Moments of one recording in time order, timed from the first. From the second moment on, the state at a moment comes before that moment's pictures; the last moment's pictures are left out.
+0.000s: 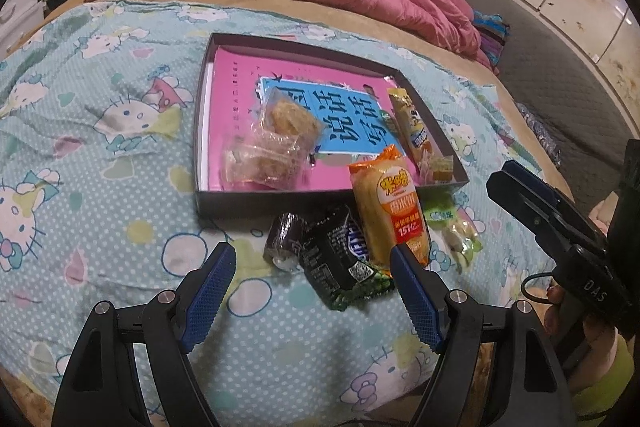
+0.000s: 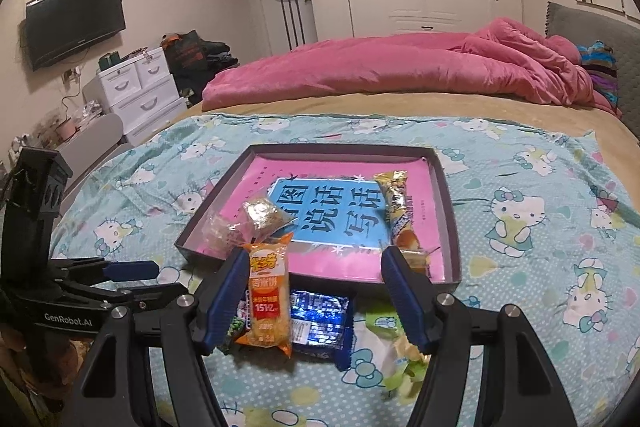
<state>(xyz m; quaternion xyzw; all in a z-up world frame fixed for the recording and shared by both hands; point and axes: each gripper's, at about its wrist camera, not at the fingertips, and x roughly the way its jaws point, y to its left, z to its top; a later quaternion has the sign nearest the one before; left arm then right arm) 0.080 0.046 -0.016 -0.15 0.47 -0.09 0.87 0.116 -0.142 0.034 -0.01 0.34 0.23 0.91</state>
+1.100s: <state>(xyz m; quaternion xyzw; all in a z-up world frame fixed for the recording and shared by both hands) 0.095 0.043 -0.067 -0.24 0.52 -0.12 0.81 0.125 -0.121 -0.003 -0.03 0.41 0.26 0.88</state>
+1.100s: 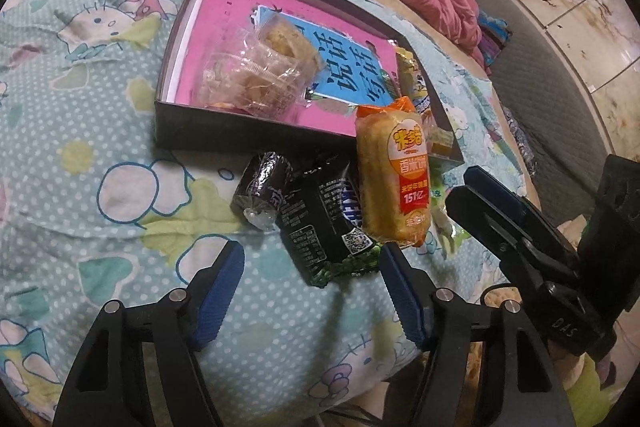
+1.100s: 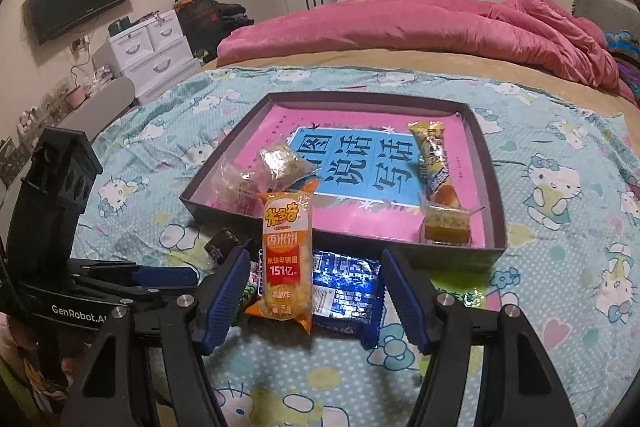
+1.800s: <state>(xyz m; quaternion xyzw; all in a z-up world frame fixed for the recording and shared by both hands) 0.113 0.029 -0.079 -0.26 0.53 -0.16 0.79 0.150 -0.089 -0.037 -0.03 0.45 0.30 0.84</state>
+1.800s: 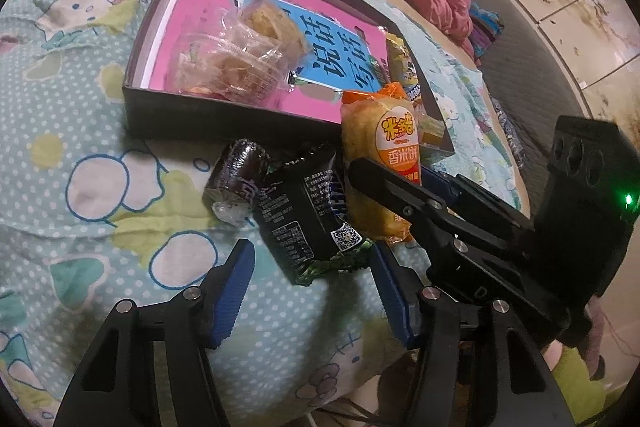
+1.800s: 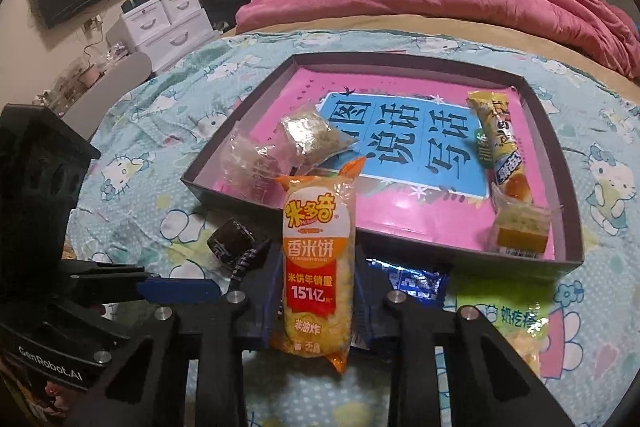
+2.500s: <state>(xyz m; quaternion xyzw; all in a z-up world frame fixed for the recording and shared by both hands) 0.144 0.037 -0.107 -0.36 0.53 -0.17 0.75 0.141 -0.126 -0.013 0.02 0.41 0.29 0.87</state>
